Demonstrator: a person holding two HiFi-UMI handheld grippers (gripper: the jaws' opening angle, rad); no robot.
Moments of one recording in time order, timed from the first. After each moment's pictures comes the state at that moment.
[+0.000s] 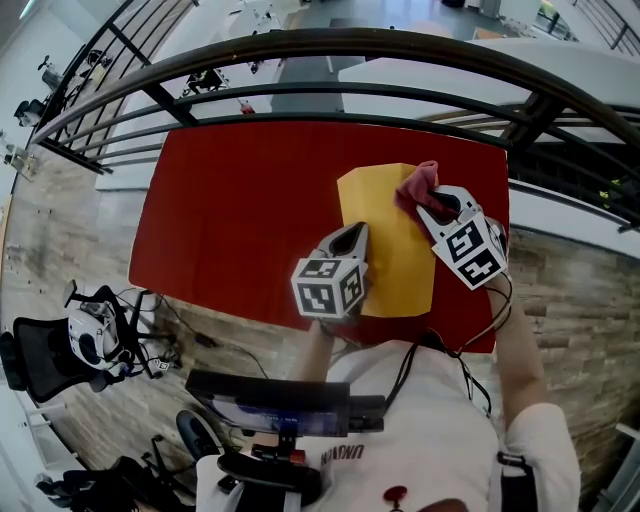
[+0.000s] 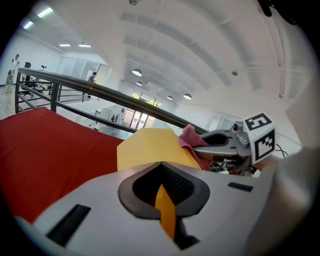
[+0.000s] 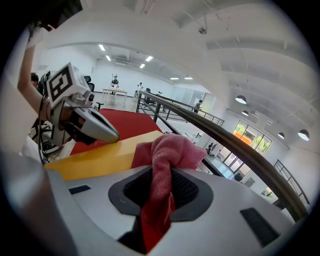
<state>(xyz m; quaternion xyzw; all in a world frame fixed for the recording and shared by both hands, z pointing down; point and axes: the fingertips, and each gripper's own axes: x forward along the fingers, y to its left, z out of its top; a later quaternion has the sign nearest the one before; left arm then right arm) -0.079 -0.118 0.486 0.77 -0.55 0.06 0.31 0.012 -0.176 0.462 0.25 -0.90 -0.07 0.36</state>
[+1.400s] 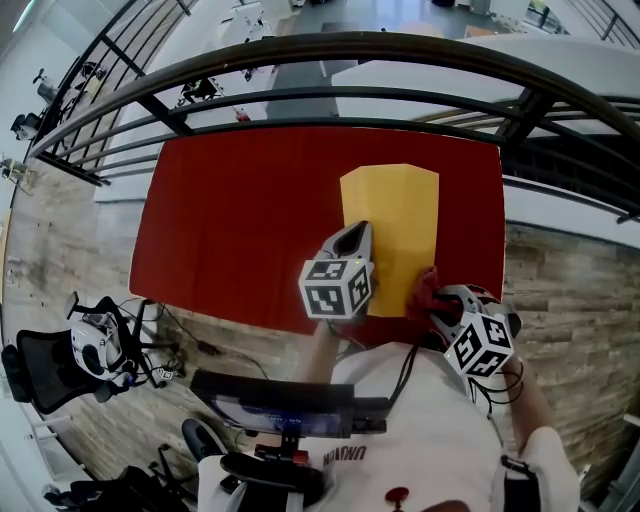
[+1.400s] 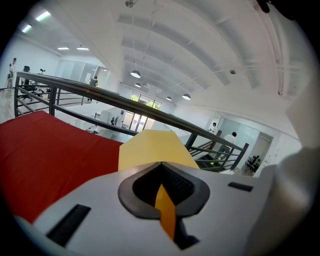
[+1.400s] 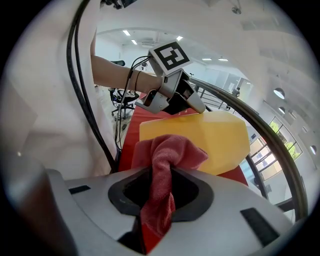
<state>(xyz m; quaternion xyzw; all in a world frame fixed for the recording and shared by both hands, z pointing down) -0.063 -0.125 0.478 0.77 -0.56 0.06 0.29 0.069 0.011 0.510 0.07 -0.87 -0.07 0.48</state>
